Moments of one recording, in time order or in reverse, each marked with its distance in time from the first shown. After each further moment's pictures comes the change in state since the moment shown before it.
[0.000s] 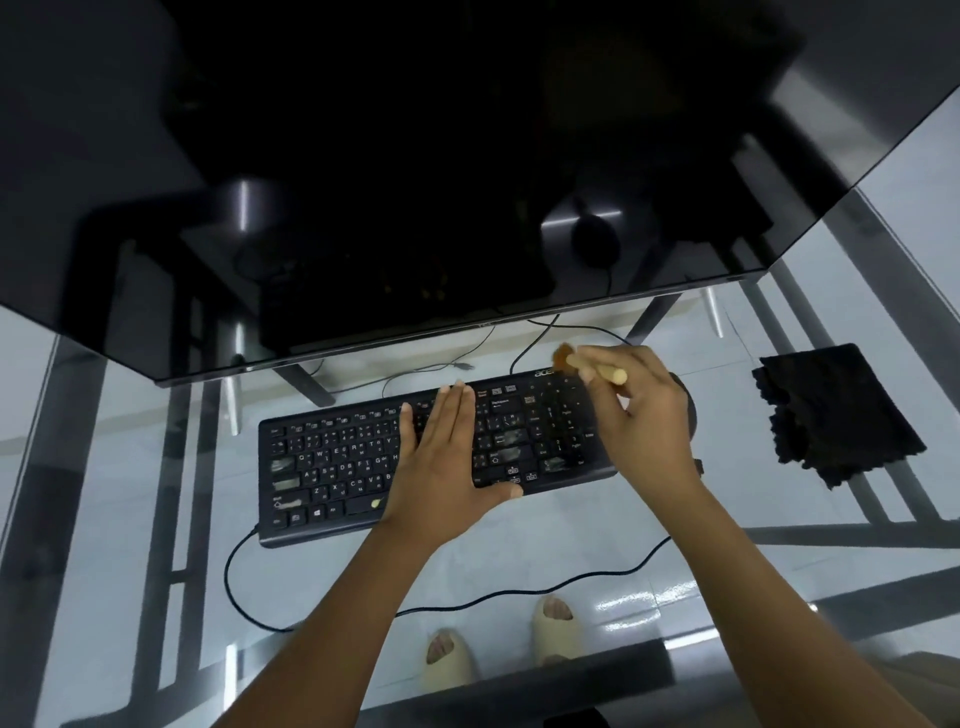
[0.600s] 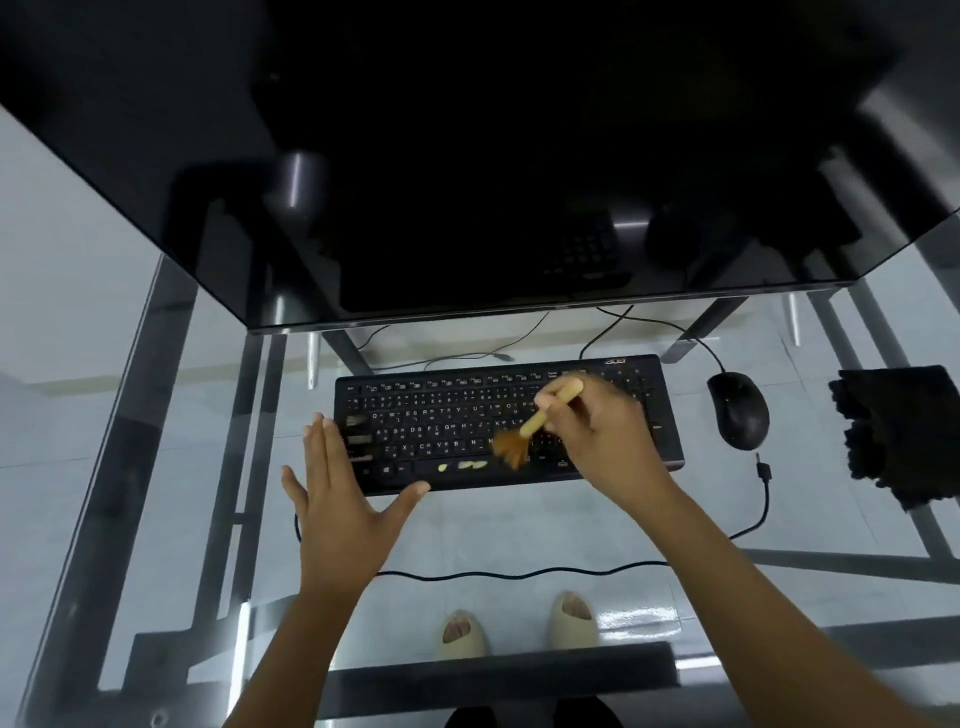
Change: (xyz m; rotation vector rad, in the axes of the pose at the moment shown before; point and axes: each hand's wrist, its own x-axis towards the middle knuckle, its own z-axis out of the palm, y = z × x) left_hand -0.111 -0.104 -0.008 -0.183 0.323 -0.489; right_hand -0.033 -0.044 0.063 0.055 -0.365 -0.075
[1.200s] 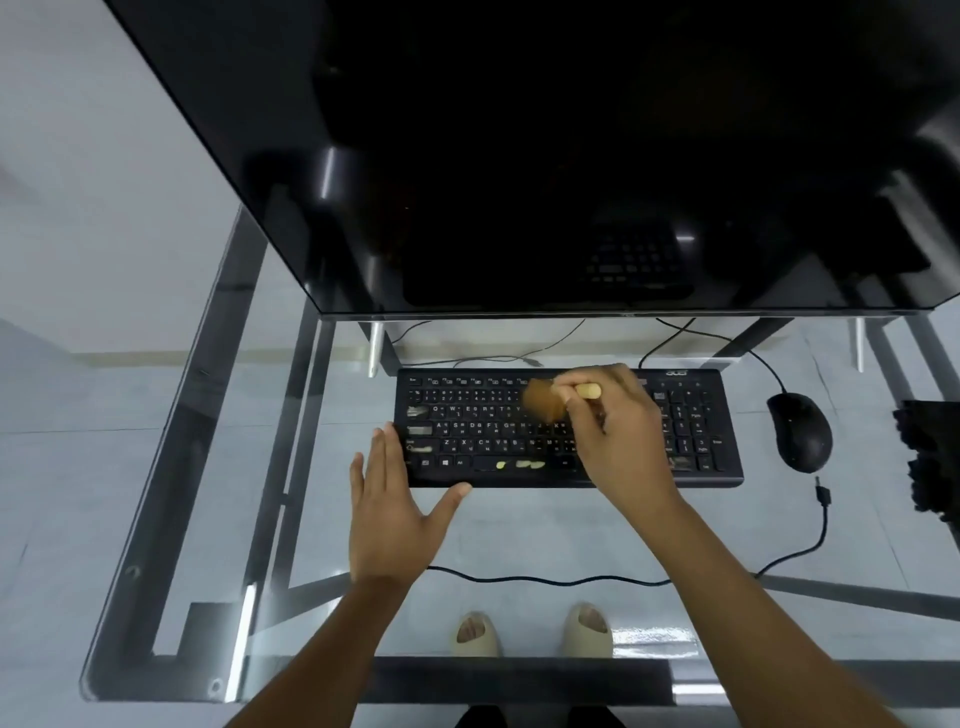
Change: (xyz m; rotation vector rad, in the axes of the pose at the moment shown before) left_hand -0.007 -0.032 0.015 -0.040 -0.038 -0.025; right_hand 0.006 -0.039 0.043 -0.015 0.144 -0.077
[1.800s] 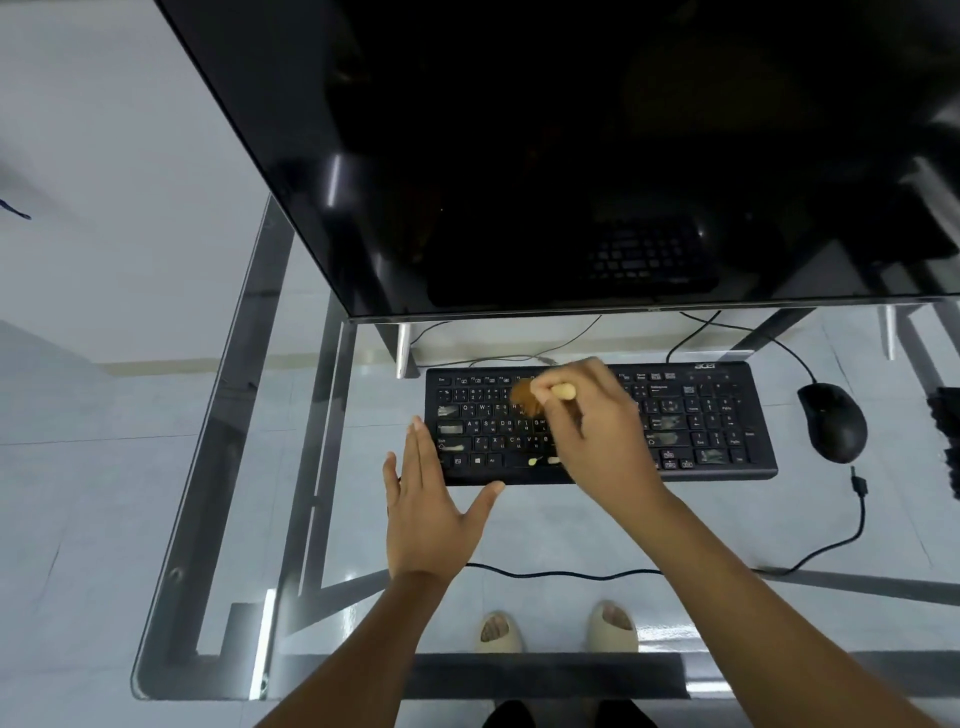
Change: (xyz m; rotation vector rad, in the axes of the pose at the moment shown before) left_hand -0.001 0.003 -0.006 -0.056 -0.047 -0.035; right_hand -0.003 -0.032 0.033 0.038 -0.079 -0.103
